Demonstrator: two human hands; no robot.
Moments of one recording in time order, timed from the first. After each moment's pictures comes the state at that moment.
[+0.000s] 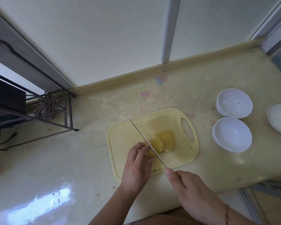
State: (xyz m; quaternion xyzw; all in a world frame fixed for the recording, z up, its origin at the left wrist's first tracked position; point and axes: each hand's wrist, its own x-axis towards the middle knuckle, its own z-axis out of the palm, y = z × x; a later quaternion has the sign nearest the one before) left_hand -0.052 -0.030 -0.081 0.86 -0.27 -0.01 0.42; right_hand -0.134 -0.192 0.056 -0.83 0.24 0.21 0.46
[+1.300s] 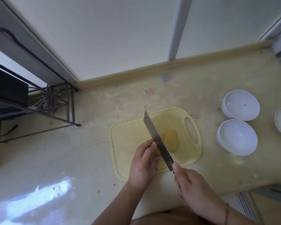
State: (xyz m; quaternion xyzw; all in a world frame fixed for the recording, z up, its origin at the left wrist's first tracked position) left_hand -0.056 -0.048 -0.091 0.85 -0.25 0.02 0.47; right_hand -0.127 -0.193 0.039 -0.78 0.28 0.23 0.51
